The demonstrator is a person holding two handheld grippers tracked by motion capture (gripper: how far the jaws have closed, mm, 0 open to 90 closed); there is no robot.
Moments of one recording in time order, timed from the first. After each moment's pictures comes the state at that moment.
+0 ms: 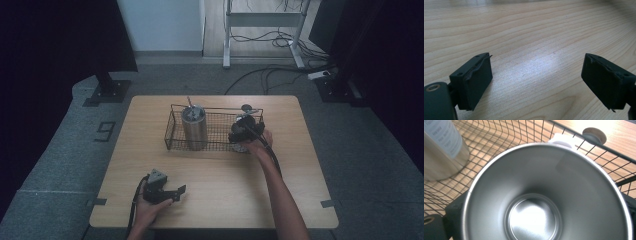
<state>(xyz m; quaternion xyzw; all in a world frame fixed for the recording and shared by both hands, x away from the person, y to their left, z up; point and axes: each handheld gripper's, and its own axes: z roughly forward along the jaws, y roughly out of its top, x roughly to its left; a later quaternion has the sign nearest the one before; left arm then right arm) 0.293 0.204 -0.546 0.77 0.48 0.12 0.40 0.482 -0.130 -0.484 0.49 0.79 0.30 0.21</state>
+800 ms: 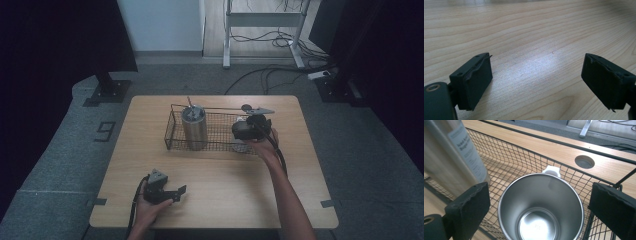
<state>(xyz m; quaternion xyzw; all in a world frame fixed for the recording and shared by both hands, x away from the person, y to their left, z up) 0.293 0.202 -0.546 0.77 0.48 0.12 0.40 0.455 -0.151 -0.450 0.48 0.75 0.40 0.22</state>
